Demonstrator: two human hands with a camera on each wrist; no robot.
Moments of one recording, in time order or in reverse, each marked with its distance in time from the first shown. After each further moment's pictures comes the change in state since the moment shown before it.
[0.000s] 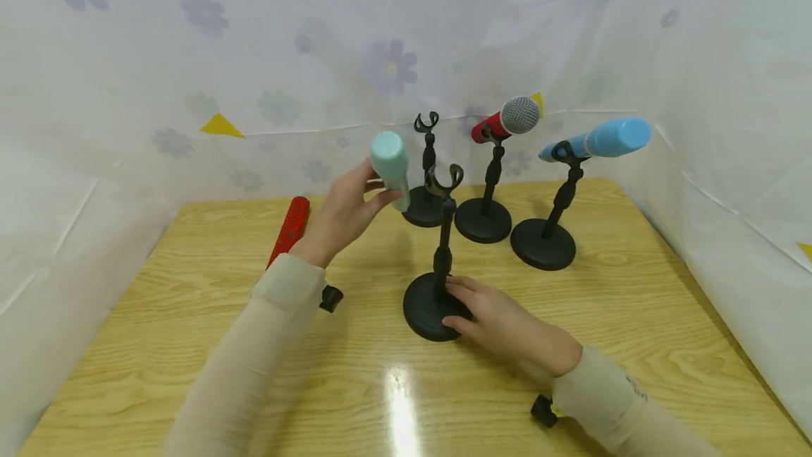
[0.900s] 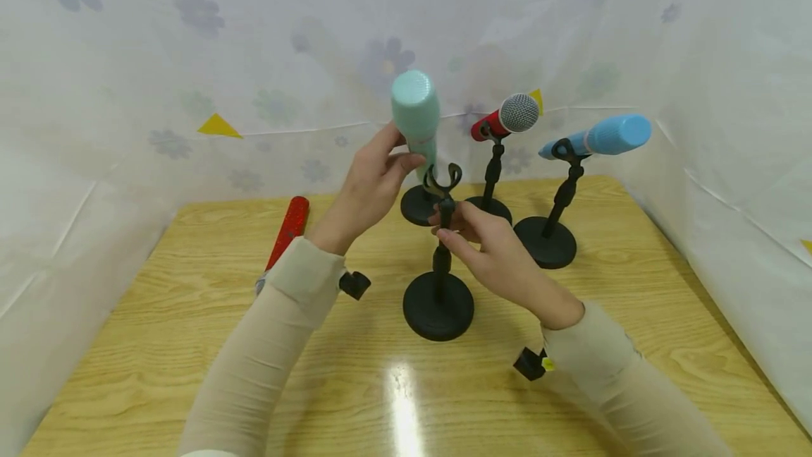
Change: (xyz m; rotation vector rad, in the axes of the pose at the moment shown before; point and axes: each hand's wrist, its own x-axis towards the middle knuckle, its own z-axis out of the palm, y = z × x) left_hand 0.034 0.053 0.001 -0.252 0.063 0.111; right_hand 0.036 -0.030 -0.075 0.454 0.385 -0.125
